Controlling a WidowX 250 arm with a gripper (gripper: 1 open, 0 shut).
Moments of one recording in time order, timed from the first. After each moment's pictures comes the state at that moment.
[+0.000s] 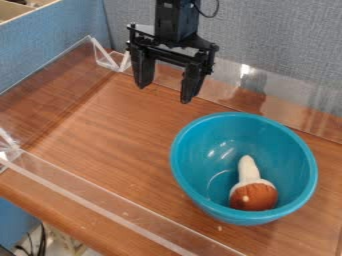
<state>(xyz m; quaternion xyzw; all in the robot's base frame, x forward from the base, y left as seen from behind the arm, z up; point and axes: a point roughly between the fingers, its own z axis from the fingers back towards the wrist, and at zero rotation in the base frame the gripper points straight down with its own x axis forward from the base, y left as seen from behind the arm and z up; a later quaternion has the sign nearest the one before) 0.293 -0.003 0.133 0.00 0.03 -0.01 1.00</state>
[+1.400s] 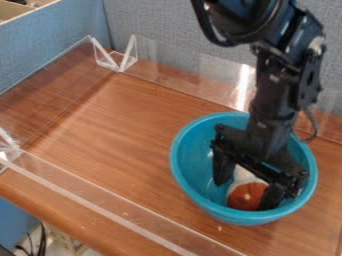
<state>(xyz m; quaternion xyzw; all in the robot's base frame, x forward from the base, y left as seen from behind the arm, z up) 0.259 -0.120 0.056 0.00 0.04 -0.13 0.99</state>
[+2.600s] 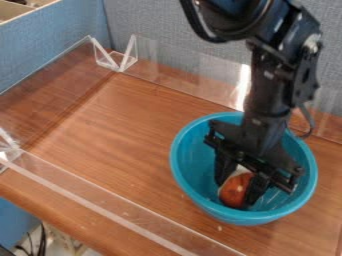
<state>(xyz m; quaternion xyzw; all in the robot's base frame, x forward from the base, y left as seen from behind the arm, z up) 0.254 -0.115 0.070 0.01 0.02 -0.12 0.99</state>
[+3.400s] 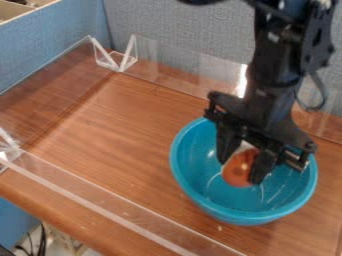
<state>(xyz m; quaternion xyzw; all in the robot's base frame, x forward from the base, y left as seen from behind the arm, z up) 0.244 -0.116 0.118 0.01 -0.04 -0.12 0.99</state>
